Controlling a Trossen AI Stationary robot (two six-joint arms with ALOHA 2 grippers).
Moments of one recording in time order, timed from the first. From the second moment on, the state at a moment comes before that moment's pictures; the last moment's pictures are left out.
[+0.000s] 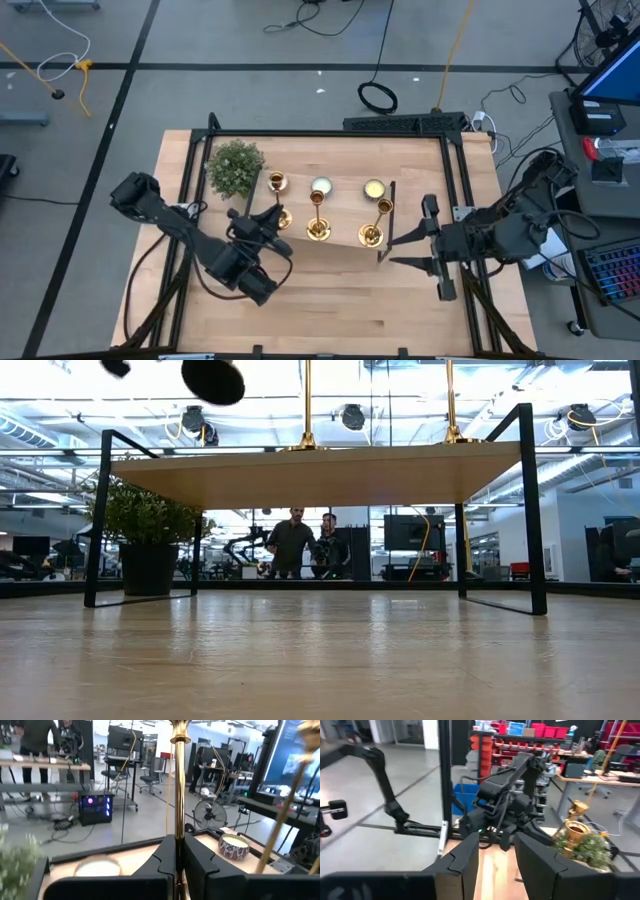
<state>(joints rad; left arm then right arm) -0.58 1.65 1.30 -1.17 -1.54 -1.69 0.73 1.23 1.52 -0.43 0.62 0.08</state>
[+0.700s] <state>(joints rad) -0.57 1.65 1.16 -1.17 -1.57 -1.71 0.73 1.20 1.45 -0.51 0.68 0.12</state>
